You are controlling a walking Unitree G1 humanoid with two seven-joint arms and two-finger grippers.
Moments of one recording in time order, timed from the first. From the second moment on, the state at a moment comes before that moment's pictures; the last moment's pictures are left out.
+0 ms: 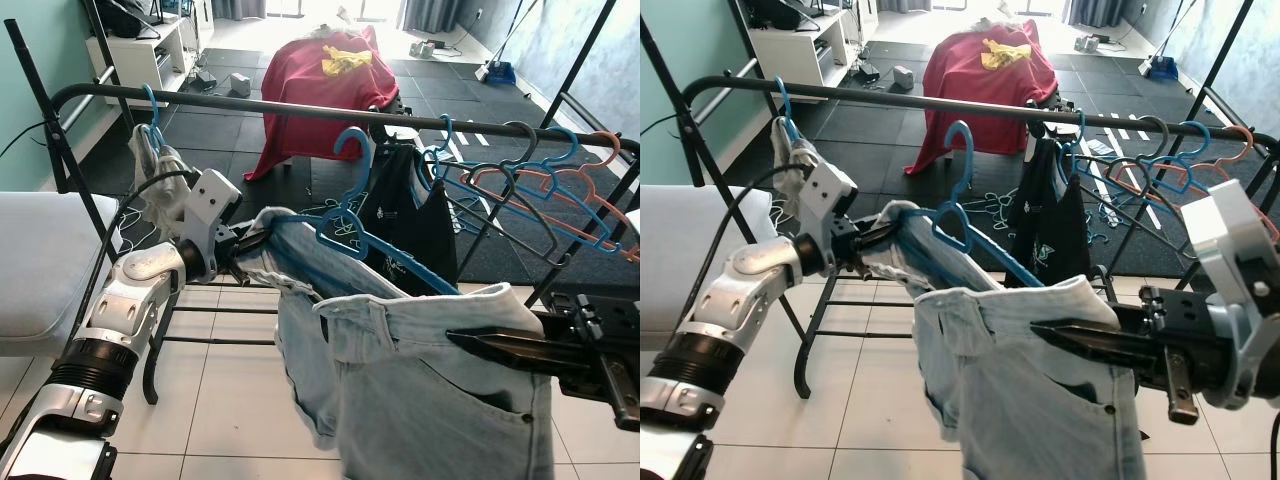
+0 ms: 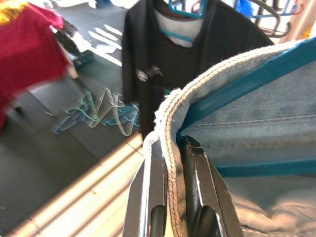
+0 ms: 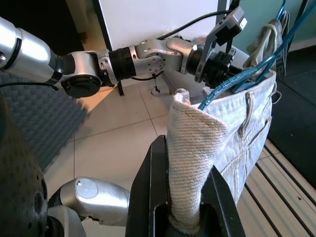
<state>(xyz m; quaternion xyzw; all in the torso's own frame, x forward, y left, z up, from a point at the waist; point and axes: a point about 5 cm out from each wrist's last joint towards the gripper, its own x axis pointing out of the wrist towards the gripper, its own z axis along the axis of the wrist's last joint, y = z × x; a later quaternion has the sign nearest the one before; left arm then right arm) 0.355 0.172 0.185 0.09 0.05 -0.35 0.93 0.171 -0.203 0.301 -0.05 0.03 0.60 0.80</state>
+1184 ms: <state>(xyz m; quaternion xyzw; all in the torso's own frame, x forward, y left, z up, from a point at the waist) 0.359 0.191 0.231 -0.11 -0.06 -0.32 0.94 0.174 -0.208 0.264 -0.11 0.08 0.54 0.83</state>
